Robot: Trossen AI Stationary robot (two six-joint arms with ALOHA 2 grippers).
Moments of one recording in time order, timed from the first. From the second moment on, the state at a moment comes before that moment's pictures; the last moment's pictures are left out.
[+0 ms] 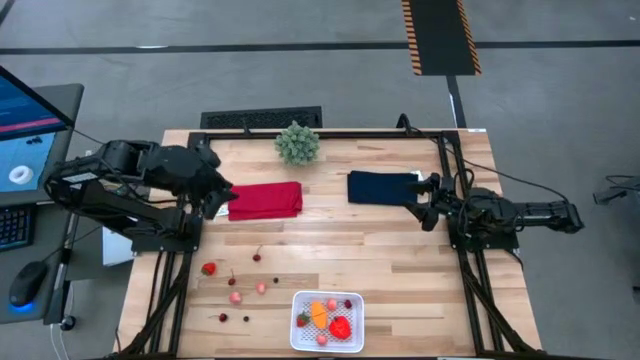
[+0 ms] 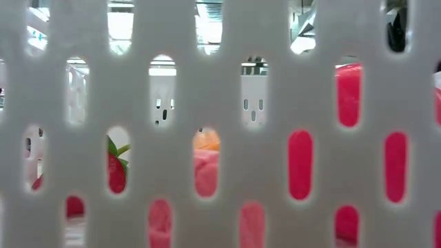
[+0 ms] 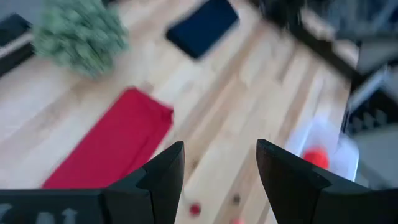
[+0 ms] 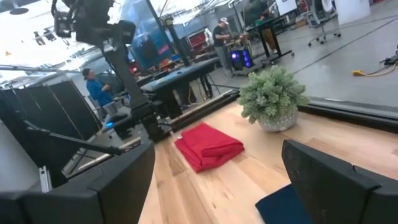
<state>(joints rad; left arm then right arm) -0.04 0.97 1.43 -1.22 -0.16 -0.66 0.01 0.03 0.01 0.04 0.30 0.35</state>
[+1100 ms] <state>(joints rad) -0.15 1.48 1.13 -1.05 0.36 -0.71 0.01 0.03 0.01 0.04 0.30 0.35</state>
